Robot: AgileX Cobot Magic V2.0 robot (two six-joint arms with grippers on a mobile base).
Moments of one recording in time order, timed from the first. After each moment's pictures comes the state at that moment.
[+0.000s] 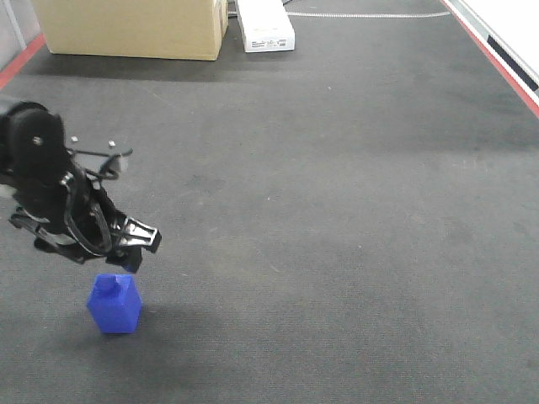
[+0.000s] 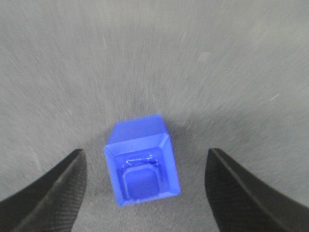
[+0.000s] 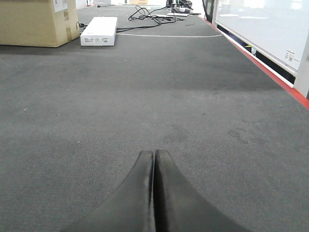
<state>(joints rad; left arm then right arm) -0.34 1.63 -1.22 0.00 1.06 -0.09 0.00 -0.02 0.03 -0.01 0.20 0.01</state>
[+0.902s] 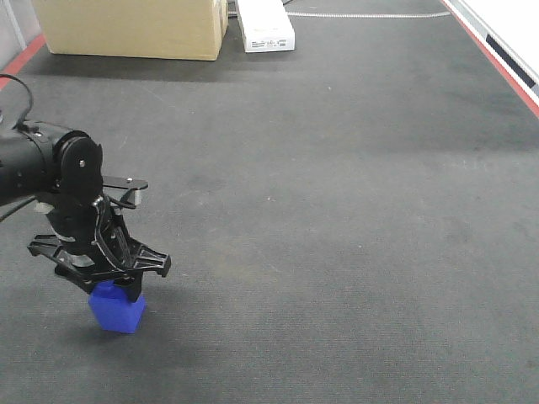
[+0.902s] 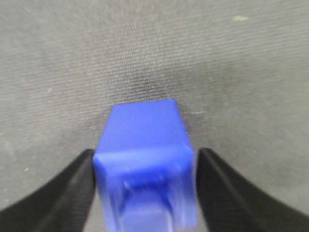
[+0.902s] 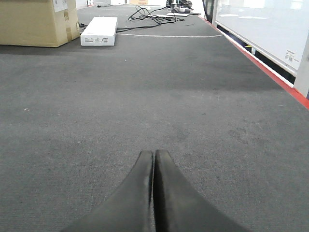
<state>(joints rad) -0.34 1.76 -1.23 -0.01 1.09 -0.12 0.00 -0.02 0.03 -0.01 0.20 0.01</state>
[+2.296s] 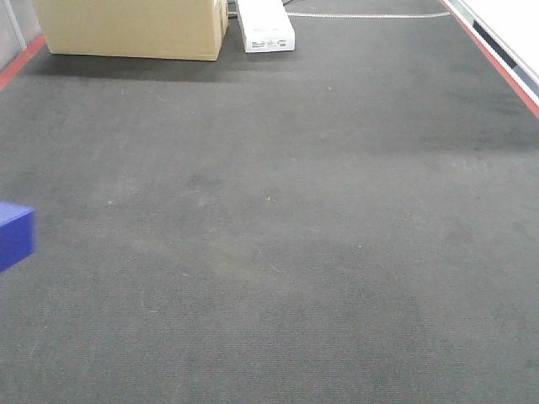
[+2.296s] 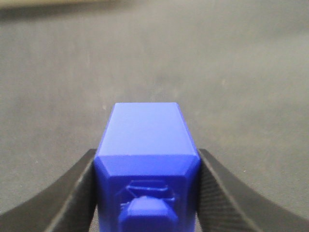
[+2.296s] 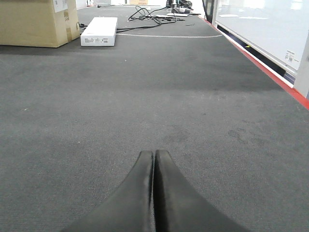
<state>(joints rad) -0.34 0.52 -0.60 0.19 0.59 -0.15 0.00 -0.02 0.03 -0.01 0.20 0.01</state>
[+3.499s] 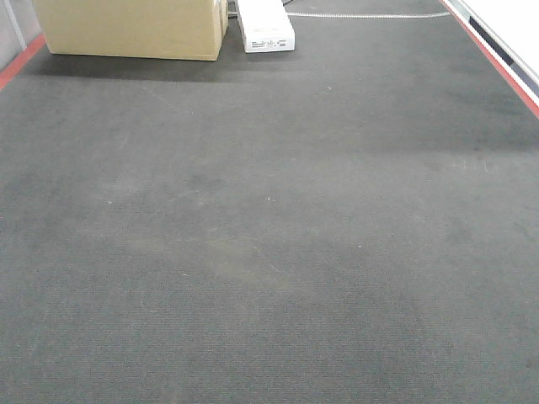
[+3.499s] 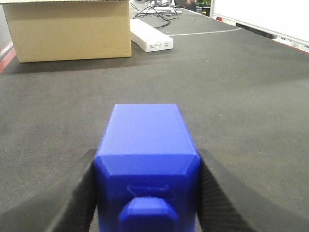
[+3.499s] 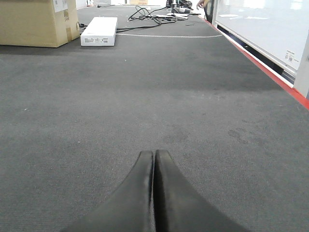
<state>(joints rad) -0.34 0.04 -0.36 0.22 0.59 -0.15 0.00 -0.02 0.03 -0.01 0.20 0.01</state>
